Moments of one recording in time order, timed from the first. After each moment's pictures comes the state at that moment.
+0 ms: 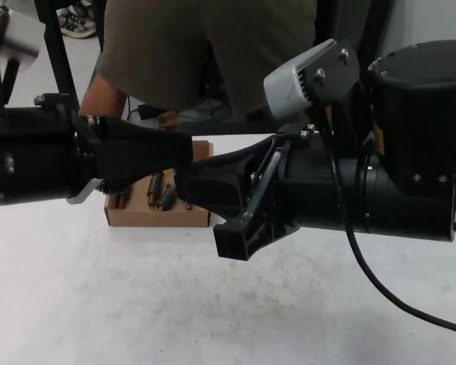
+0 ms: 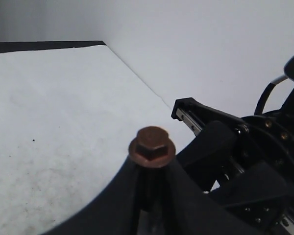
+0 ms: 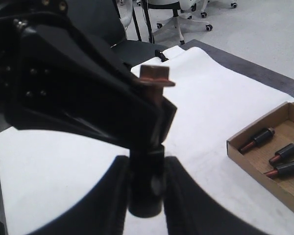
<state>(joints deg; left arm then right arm) -20.7 56.1 -39.9 8.0 43.5 -20.6 47.6 70.0 -48.7 1.6 -14.5 8.0</state>
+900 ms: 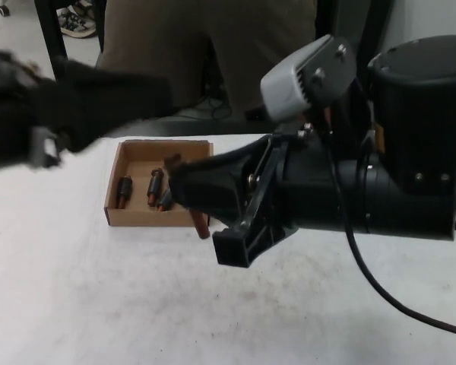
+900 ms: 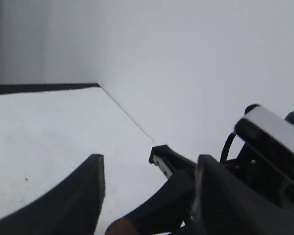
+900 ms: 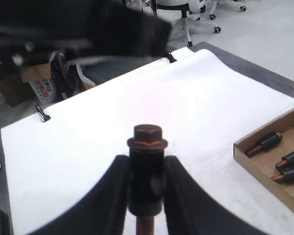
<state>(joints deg) -16.5 48.4 -39.6 2.7 43.2 -29.6 47.6 71.0 -49.1 2.6 -15.6 6.1</state>
